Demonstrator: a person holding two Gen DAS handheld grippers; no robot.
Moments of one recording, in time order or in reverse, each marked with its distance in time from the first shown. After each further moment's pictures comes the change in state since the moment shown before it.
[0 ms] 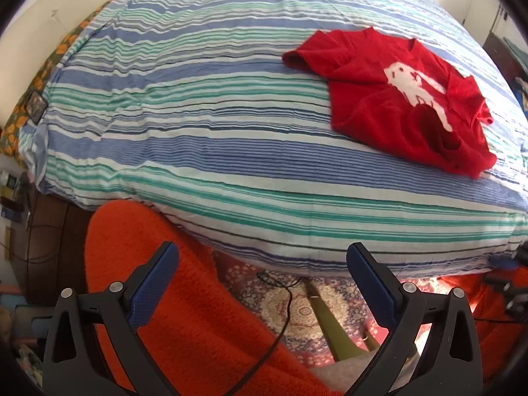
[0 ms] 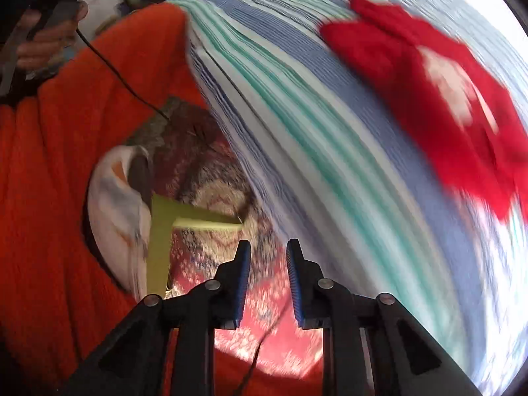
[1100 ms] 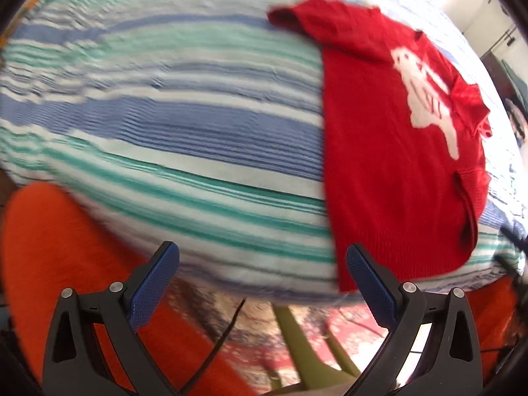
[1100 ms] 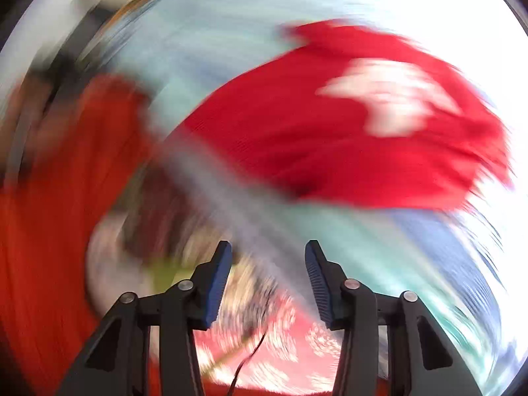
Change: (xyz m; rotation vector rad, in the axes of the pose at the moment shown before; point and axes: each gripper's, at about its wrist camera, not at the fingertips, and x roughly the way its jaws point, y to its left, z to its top) left arm 0.090 -0.001 0.013 -0.094 0.133 -0.204; right arm -0.047 -0.028 0.026 0.364 -0.219 -0.125
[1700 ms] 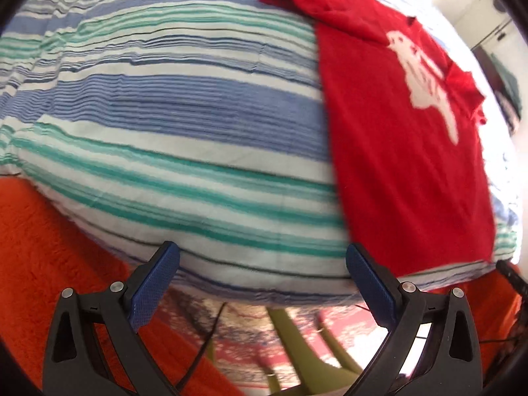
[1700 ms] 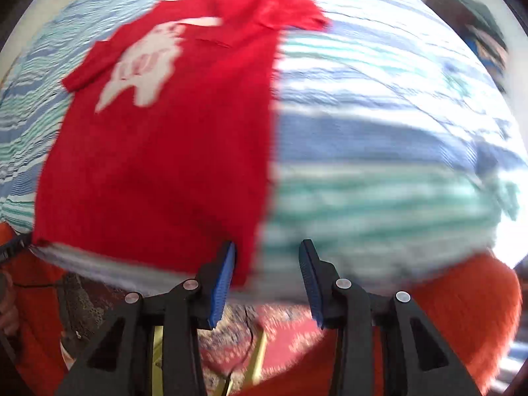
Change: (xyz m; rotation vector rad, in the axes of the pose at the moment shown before) left arm 0.016 -0.004 -0.007 0.025 0.008 -0.083; right arm -0.046 -0.094 -0.064 0.585 0.159 -0.319
